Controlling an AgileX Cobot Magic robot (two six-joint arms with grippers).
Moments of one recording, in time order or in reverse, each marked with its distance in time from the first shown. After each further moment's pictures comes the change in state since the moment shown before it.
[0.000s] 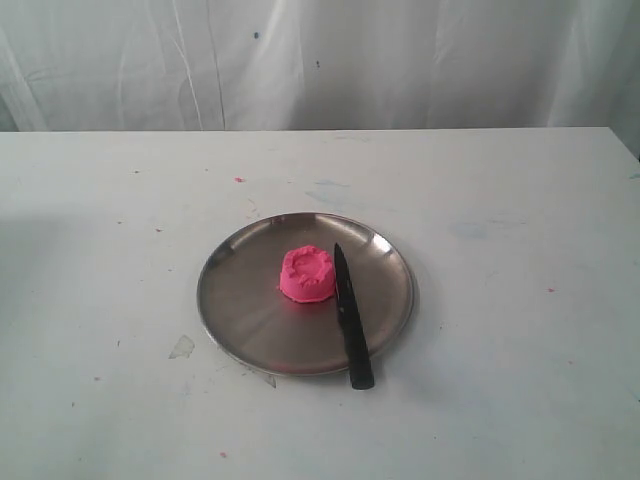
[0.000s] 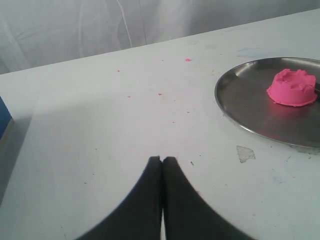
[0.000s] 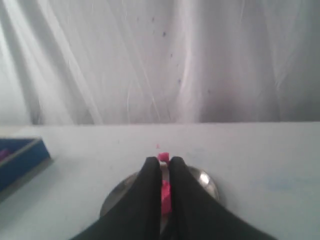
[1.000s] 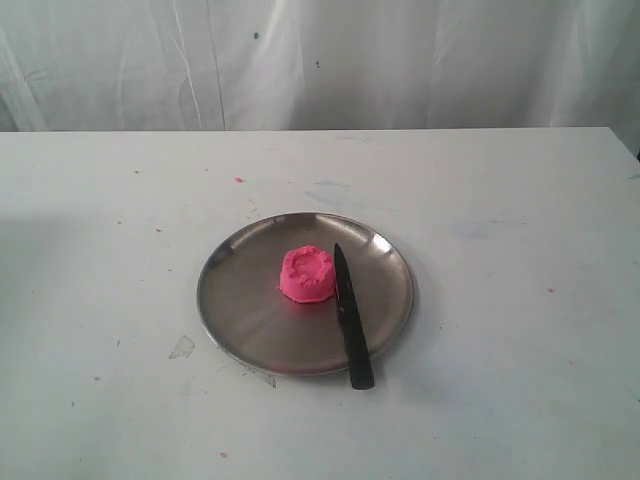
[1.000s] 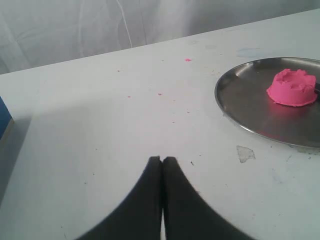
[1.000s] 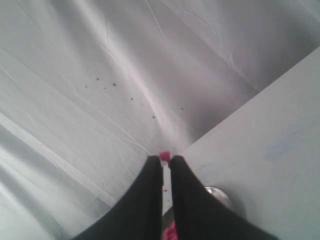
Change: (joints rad) left arm 0.000 0.000 0.000 0.000 0.000 0.000; right arm -0.002 -0.119 0.460 -0.085 -0.533 0.598
